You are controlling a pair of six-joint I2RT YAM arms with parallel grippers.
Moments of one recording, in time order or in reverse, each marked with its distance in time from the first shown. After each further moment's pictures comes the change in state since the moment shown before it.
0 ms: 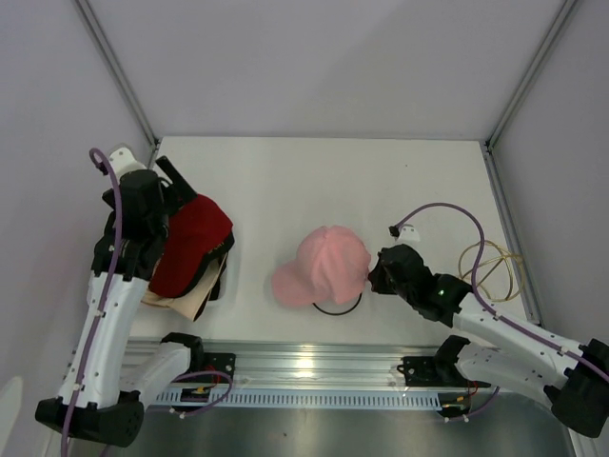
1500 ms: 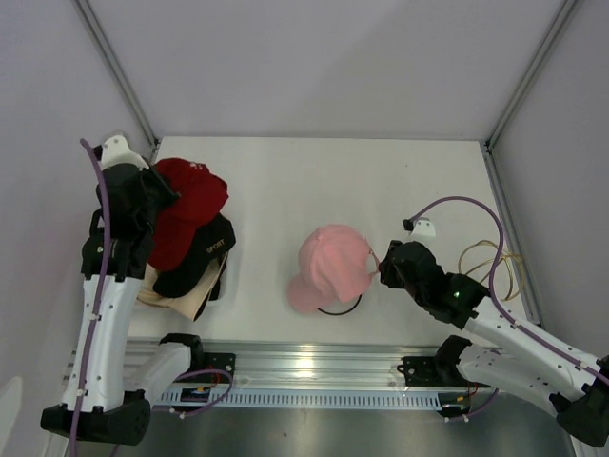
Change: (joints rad) left arm 0.088 0.028 0.027 0.047 0.183 0.105; right arm 0.000 -0.079 0.077 -0.110 0.137 -0.041
